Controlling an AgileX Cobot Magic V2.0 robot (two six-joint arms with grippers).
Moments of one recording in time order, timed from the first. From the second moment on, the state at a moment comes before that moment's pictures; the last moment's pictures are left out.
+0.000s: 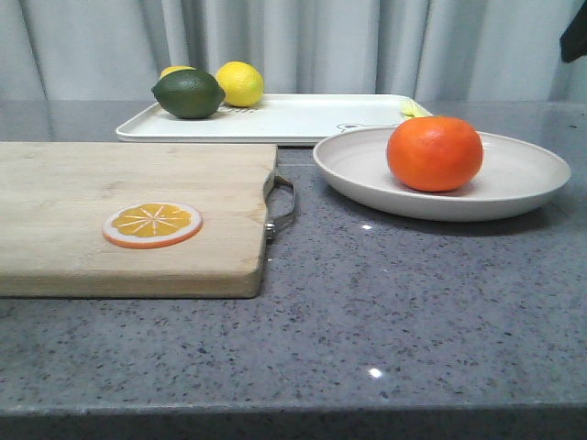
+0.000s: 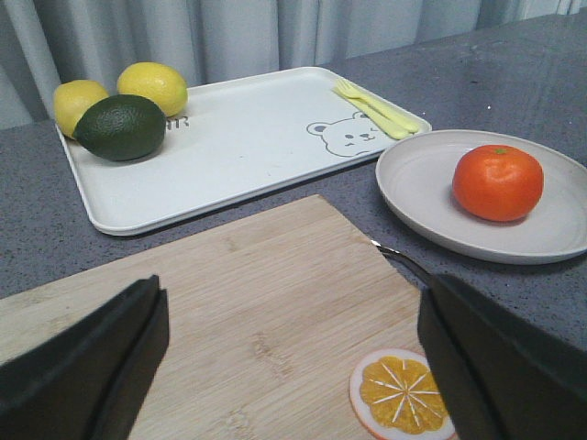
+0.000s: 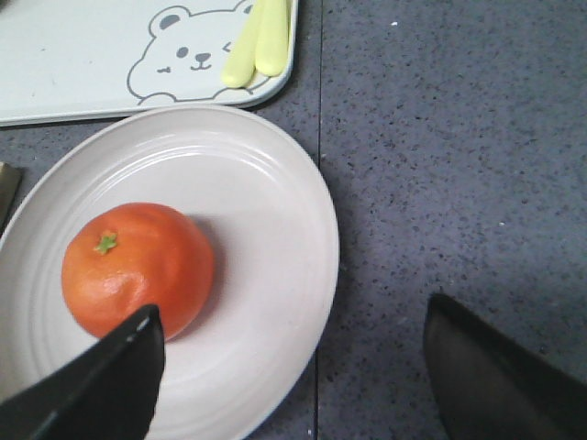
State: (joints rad) left arm -0.43 0.70 -0.48 -1.03 0.16 1.01; right arm 0.15 1.10 -0.81 0.23 0.46 0.08
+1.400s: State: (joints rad) left arm -0.43 0.70 -0.48 -1.03 0.16 1.01; right arm 0.15 1.42 -0.81 0.27 0.32 0.08
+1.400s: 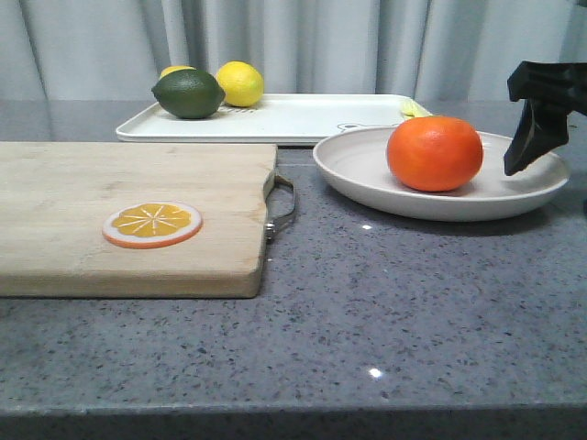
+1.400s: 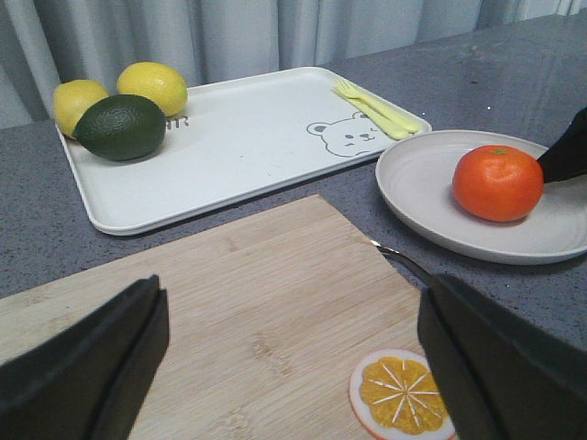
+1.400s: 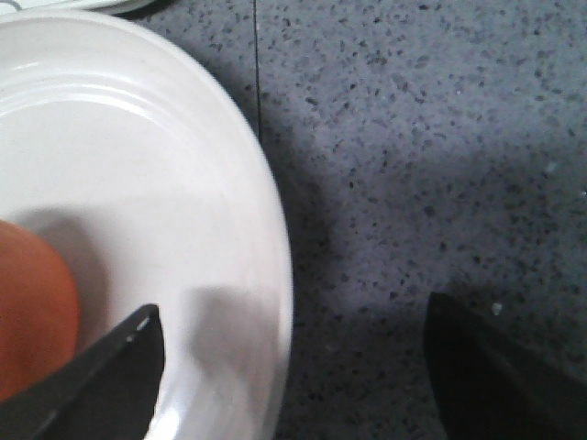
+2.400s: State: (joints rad) left arm -0.43 0.70 -0.48 -1.03 0.16 1.01; right arm 0.15 1.42 -0.82 0.27 0.33 0.08
